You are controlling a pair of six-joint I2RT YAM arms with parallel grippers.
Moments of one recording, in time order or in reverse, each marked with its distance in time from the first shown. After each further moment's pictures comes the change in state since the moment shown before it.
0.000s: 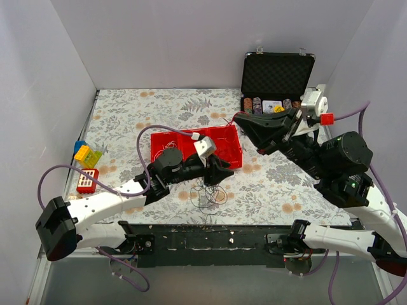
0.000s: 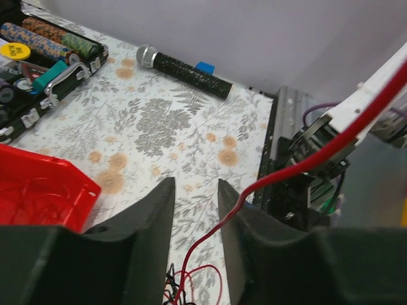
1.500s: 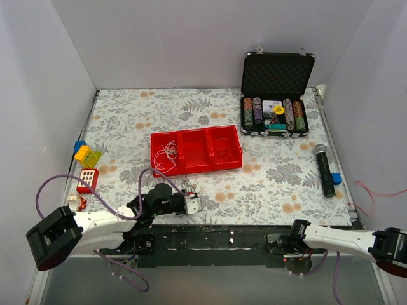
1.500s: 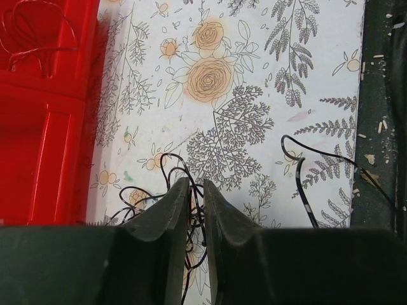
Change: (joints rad) left arm 0.005 -0.130 -0.596 0.085 -0.084 0.766; right arm 0.000 0.009 0.587 0.217 0.377 -0.653
